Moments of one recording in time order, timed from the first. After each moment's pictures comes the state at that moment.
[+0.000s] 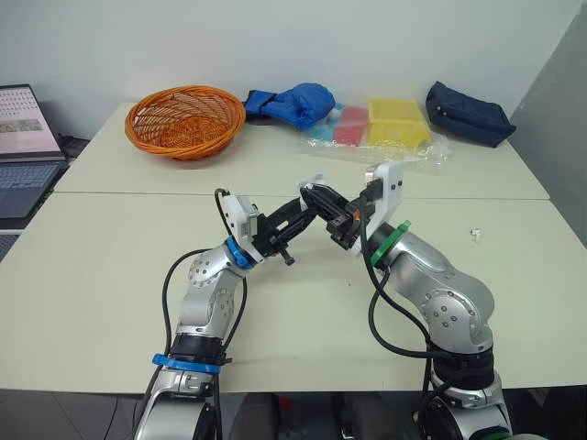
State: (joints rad) left arm -0.44 0.20 0.01 0.17 -0.48 -0.09 -0.95; right arm -0.48 -0.05 0.06 -0.48 0.61 0.81 0.22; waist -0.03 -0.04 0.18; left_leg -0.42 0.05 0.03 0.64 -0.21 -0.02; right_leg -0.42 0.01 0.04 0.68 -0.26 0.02
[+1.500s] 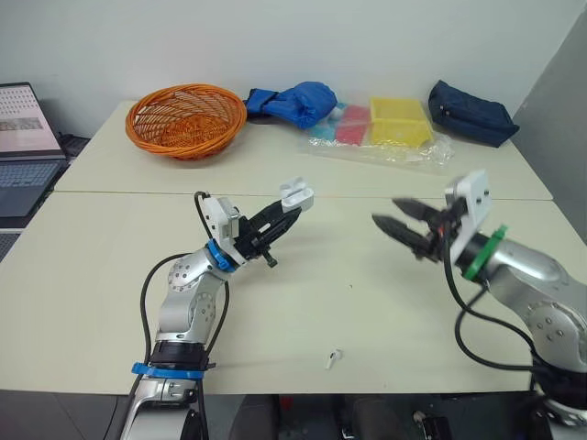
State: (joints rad) left arm -0.37 0.27 0.07 0.10 -0.50 -0.04 -0.95; right arm -0.21 -0.69 -0.15 -0.58 0.72 0.86 0.55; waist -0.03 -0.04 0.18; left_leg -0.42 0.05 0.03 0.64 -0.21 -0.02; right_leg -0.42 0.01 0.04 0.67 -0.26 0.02
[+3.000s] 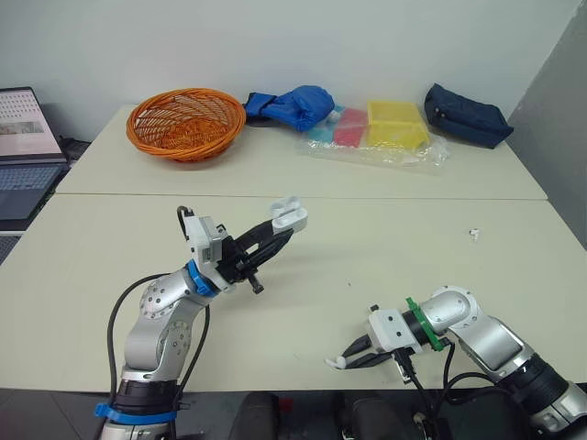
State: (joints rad) left arm -0.19 0.35 0.07 -0.19 -0.56 0.10 -0.91; right arm -0.30 -0.69 0.49 -0.13 0.14 0.05 1.35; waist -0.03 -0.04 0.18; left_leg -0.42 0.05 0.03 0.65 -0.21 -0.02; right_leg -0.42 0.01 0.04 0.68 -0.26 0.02
